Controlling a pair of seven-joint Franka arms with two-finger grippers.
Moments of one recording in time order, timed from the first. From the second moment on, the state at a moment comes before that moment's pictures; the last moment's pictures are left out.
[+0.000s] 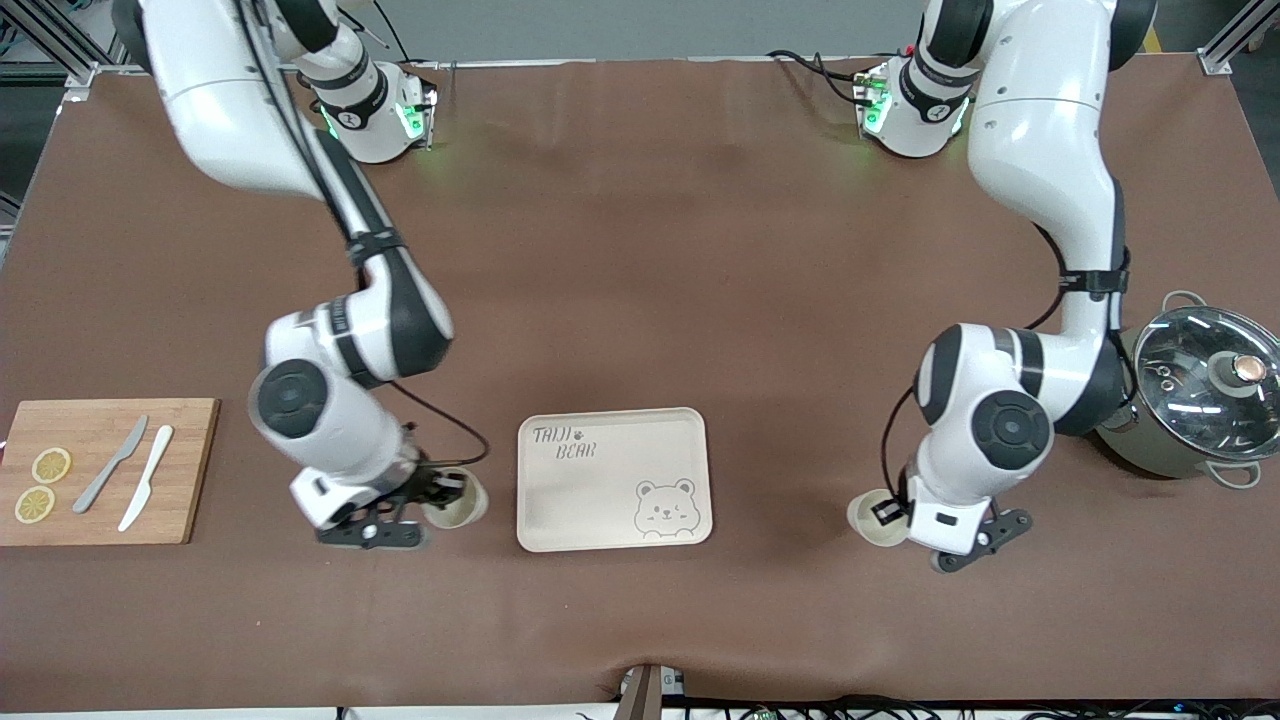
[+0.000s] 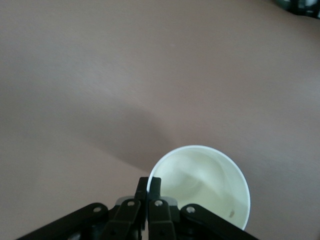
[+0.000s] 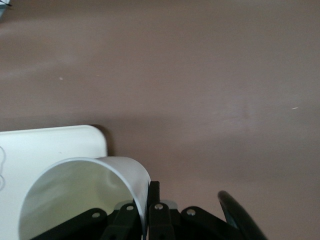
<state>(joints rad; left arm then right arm) -0.36 0.79 0.20 -1.26 -0.07 2.11 -0.64 0.24 0.73 0.03 -1.25 0.01 2.11 0.26</state>
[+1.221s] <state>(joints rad) -0.19 0.83 0.20 -1.35 -0.07 2.34 -0.46 0.04 0.80 0.03 -1.35 0.06 2.28 -0.26</state>
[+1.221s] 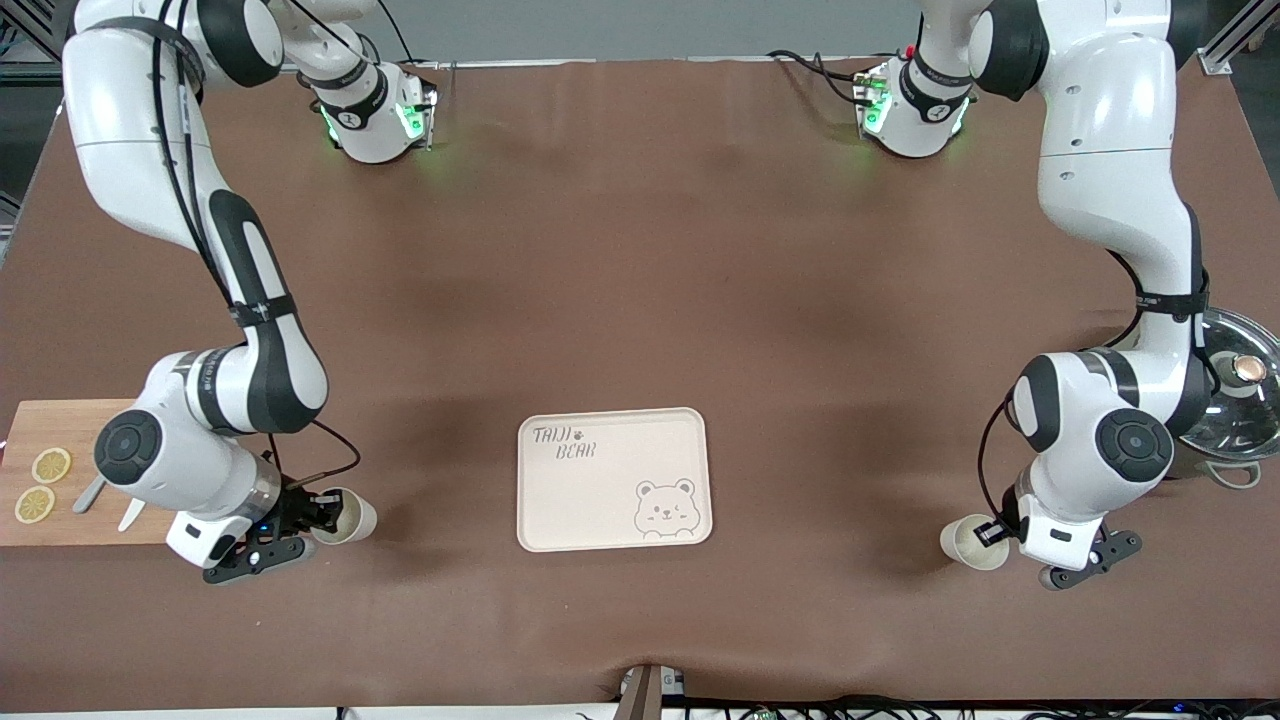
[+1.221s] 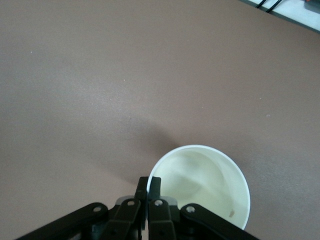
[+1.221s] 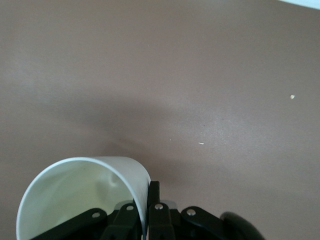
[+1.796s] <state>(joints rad) -0.17 0.84 0.20 -1.35 -0.07 2.34 -0.44 0.04 0.86 0.03 -1.35 0.06 2.36 -0.27</state>
